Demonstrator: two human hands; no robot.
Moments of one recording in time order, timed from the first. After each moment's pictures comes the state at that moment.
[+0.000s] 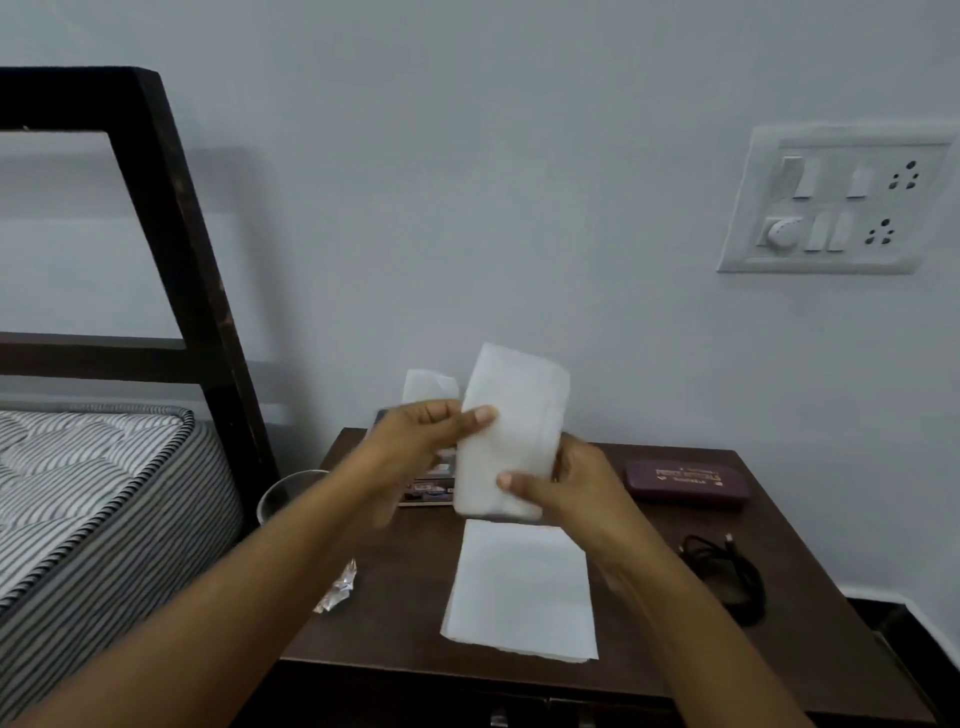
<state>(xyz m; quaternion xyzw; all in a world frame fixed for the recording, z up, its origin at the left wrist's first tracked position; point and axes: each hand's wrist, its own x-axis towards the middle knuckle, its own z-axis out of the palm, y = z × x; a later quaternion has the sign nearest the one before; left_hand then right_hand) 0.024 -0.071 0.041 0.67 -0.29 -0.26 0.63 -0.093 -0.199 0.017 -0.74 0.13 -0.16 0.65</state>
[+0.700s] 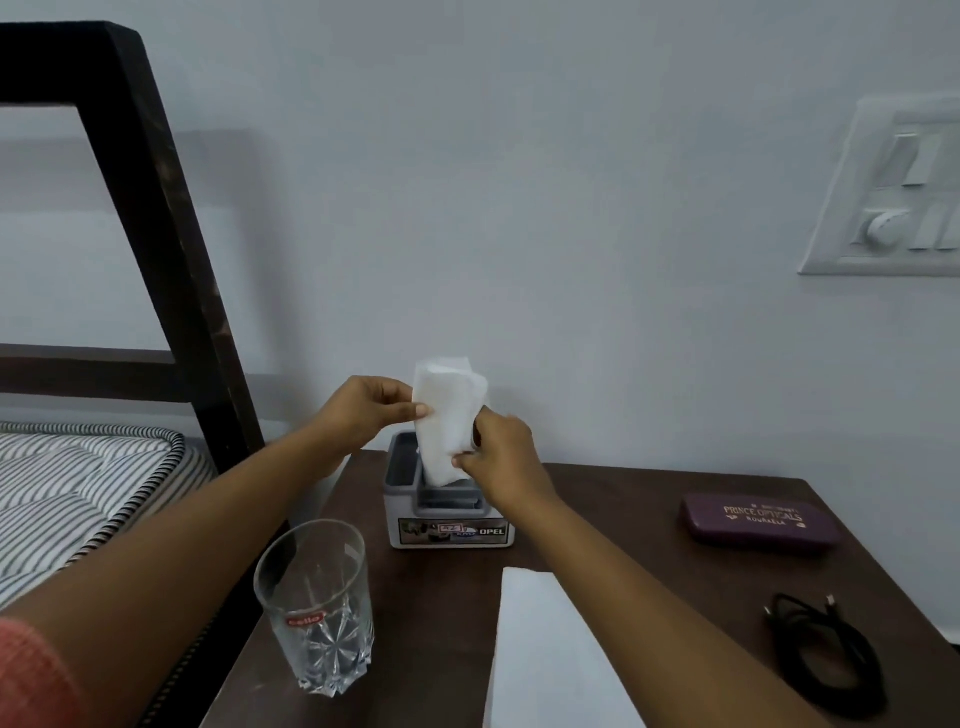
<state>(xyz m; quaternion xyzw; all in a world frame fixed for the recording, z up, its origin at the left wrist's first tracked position) 0.195 -0.071 0.010 0.78 -0.31 -0.13 0.52 0.091 -0.205 -0.040 -0.90 0.14 -0.22 0.34</state>
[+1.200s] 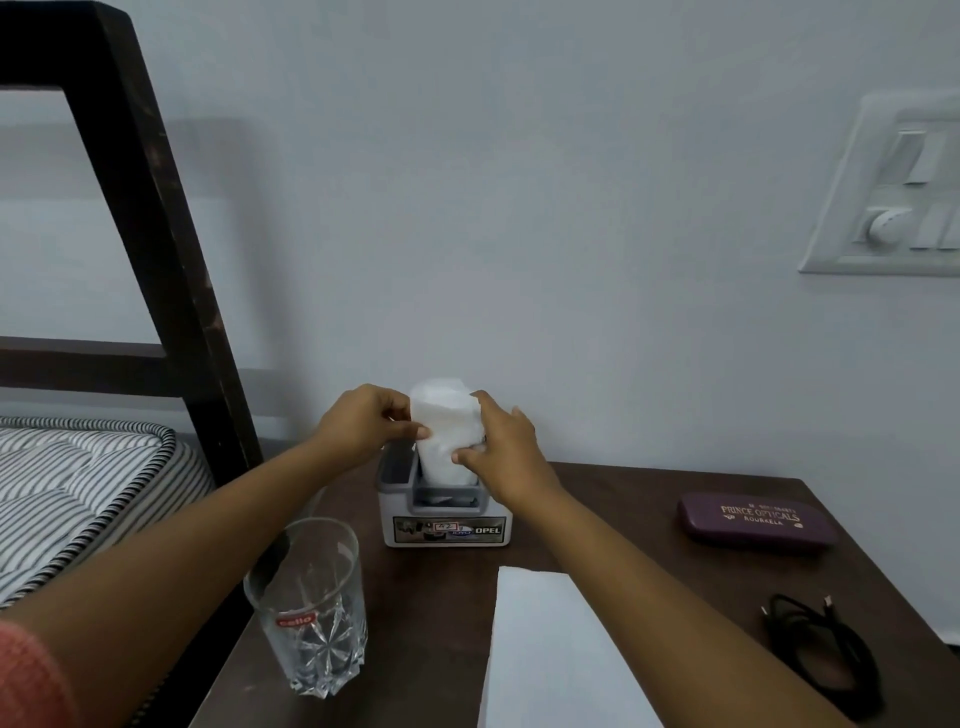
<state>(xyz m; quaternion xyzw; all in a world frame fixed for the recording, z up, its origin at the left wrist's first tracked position) 0.194 -0.074 -0.003 0.87 -0.35 -0.04 0.35 0.086 -0.212 -0.034 -0.90 0.14 -0.19 0.36</state>
